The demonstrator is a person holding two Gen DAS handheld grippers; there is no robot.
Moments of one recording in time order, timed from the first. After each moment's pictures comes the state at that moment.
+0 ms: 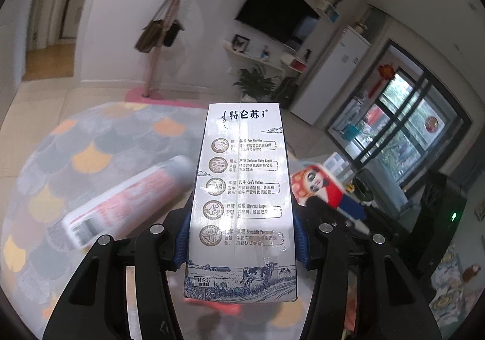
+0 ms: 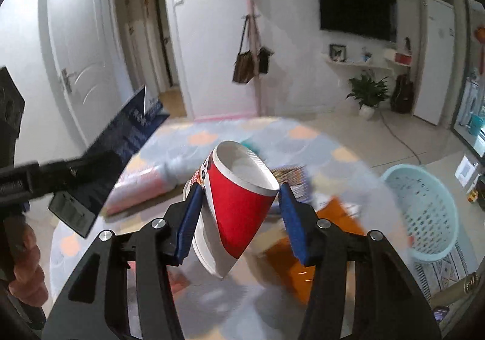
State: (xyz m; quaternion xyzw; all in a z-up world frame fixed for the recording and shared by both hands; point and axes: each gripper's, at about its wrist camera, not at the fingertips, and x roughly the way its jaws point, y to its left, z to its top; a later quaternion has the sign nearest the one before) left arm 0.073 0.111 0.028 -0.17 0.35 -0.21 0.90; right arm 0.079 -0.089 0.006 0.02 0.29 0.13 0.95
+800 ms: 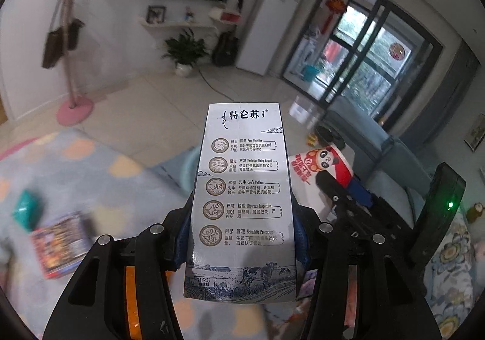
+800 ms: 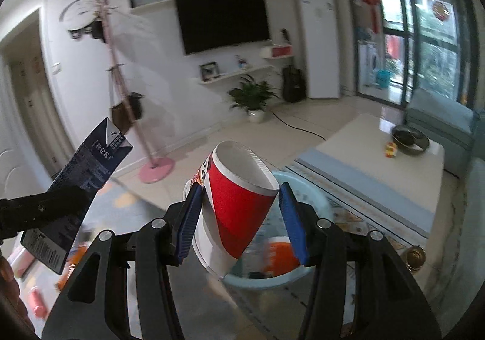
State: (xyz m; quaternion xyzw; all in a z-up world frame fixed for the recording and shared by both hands) left arm 0.164 -0.172 0.034 -0.06 0.41 -0.33 0.85; right arm 0.093 -0.372 -0.013 0.13 0.25 -0.12 0.95
